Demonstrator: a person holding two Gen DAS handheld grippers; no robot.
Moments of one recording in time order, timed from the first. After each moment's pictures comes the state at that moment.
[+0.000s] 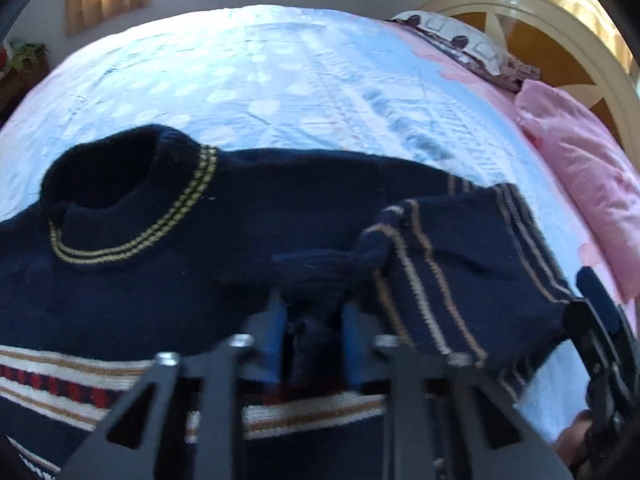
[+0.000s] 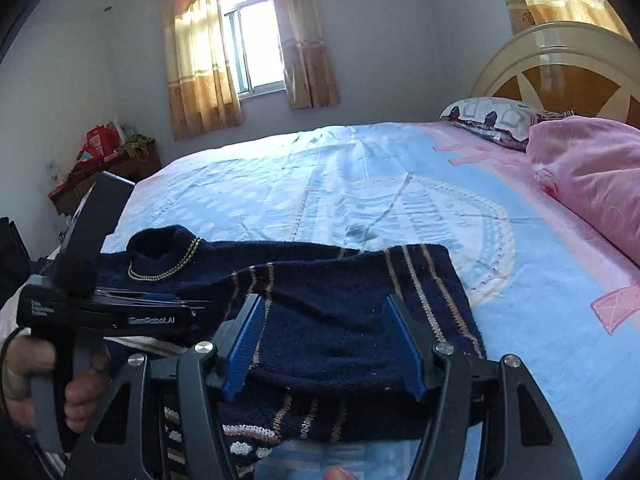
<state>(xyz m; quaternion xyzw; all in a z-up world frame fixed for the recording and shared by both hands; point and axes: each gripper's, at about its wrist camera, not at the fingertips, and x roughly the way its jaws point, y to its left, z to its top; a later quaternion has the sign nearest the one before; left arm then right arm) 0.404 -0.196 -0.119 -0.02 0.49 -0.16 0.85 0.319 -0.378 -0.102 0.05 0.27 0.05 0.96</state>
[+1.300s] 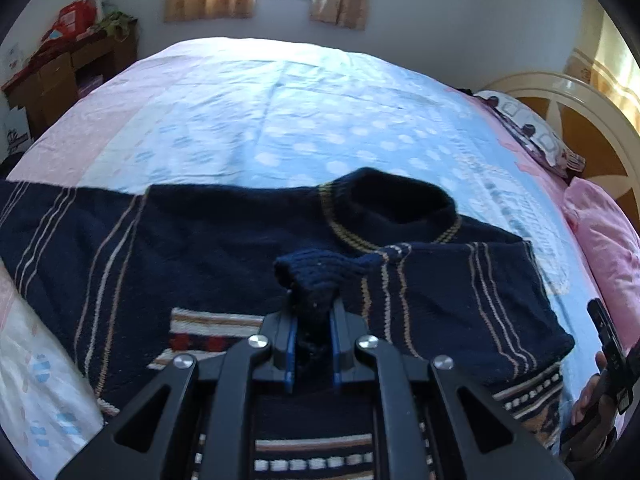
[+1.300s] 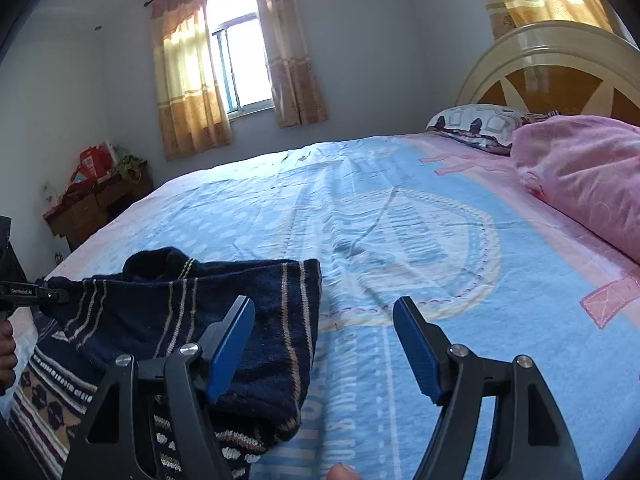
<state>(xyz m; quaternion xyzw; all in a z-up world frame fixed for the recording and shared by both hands) 0.362 0.019 -0.079 -0.09 0.44 -0.04 0.89 0.311 -0.386 -0.100 0.07 0.25 0.04 0.97</state>
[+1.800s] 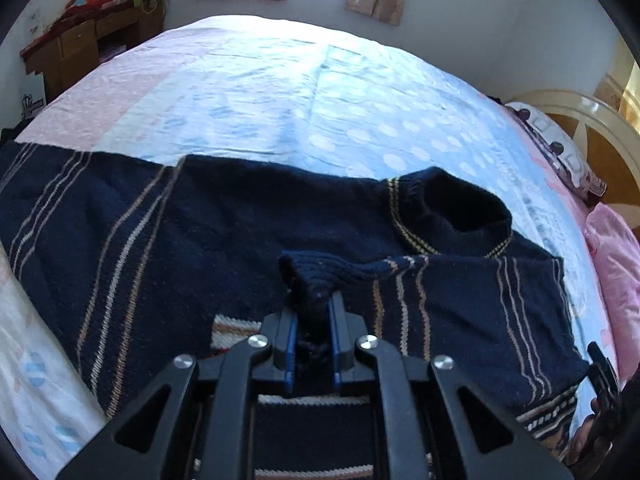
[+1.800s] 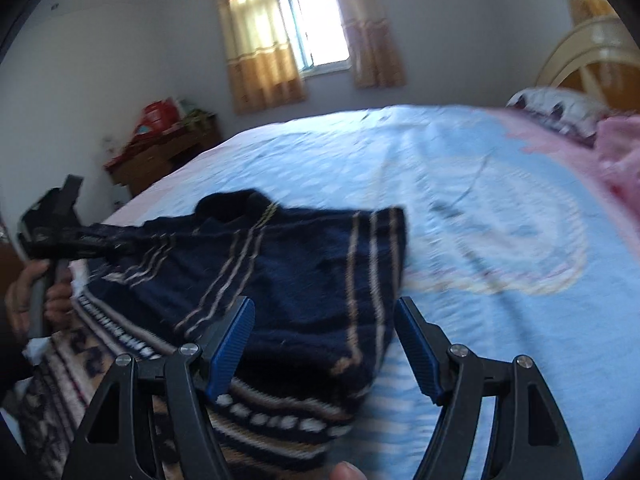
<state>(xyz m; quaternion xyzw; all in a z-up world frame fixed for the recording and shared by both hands) 0.380 0.055 -0.106 -0.12 0.46 0.00 0.88 0.318 -0.345 -0.120 0.05 0.31 0.19 0.93</state>
